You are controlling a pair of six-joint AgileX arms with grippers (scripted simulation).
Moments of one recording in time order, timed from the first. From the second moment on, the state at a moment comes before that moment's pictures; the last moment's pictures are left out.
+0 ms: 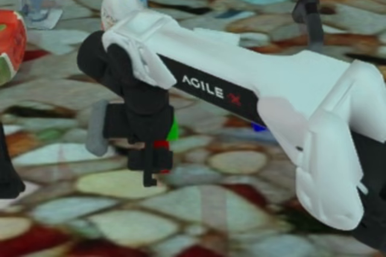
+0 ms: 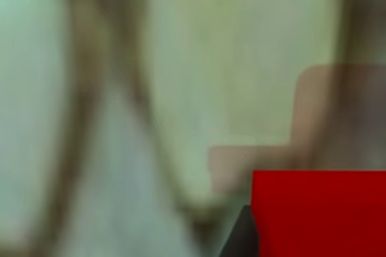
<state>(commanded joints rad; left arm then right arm) 0.00 0.00 0.00 0.00 0.00 0.00 0.88 2.62 2.41 -1.37 0.00 -0.67</state>
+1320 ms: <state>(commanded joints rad) 0.00 0.00 0.00 0.00 0.00 0.00 0.89 2.59 2.31 -1.28 0.00 -0.67</state>
